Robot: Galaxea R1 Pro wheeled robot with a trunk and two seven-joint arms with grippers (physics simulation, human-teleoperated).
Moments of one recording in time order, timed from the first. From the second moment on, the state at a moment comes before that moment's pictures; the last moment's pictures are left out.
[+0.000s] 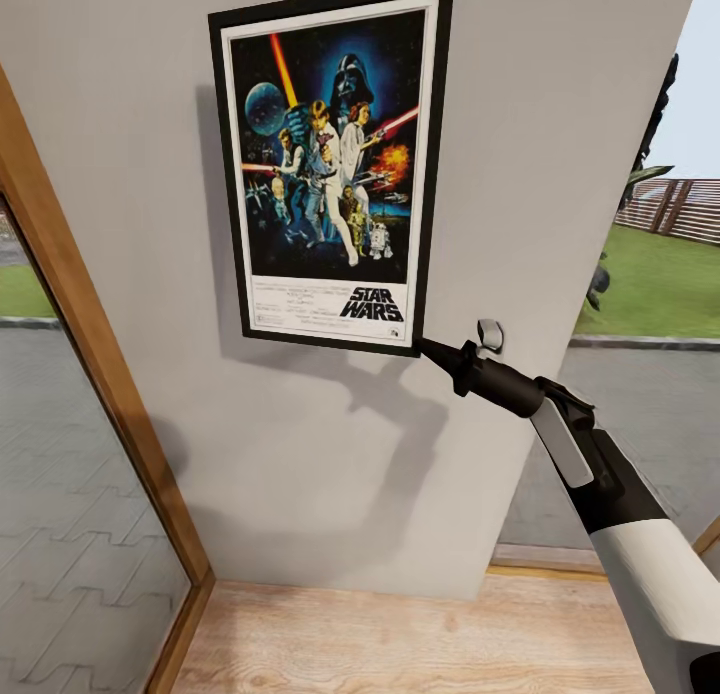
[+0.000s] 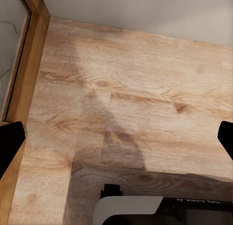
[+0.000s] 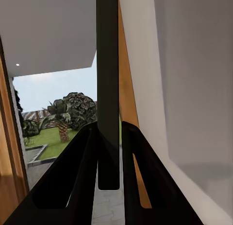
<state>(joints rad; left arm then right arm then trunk) 0.06 0.06 0.16 -0.96 0.02 0.19 -0.15 -0.82 -0.20 0.16 -1.21 -0.71 0.29 1.07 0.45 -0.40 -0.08</state>
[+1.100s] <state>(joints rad) 0.06 0.06 0.16 -0.95 0.02 0.18 -0.15 -0.82 -0.20 0.16 -1.20 -0.71 0.29 1.15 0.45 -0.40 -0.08</state>
